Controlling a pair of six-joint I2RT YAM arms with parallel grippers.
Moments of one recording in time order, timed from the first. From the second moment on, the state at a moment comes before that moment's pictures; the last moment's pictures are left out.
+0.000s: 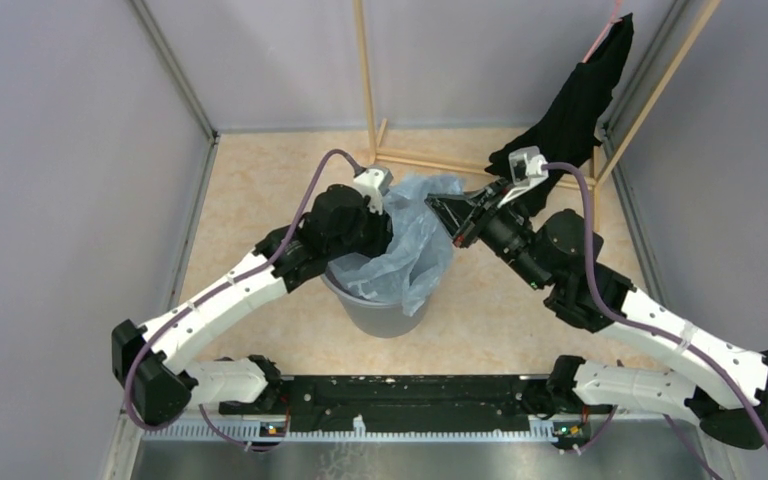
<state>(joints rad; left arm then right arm) -0.79 1.21 1.13 -0.41 0.00 -0.39 1.03 0.91 1.05 0.06 0.27 0.42</state>
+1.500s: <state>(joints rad) -0.79 0.93 1.22 -0.53 -0.15 -0.42 1.03 1.11 1.05 0.00 0.07 0.43</state>
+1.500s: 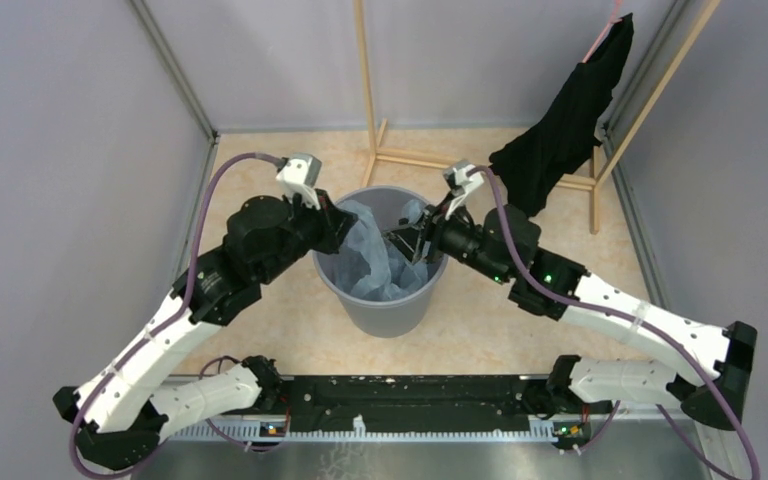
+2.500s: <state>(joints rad) -0.79 0.41 1.11 -0.99 -0.41 -0.58 1.03 0.55 0.85 -0.15 0.36 0.56</state>
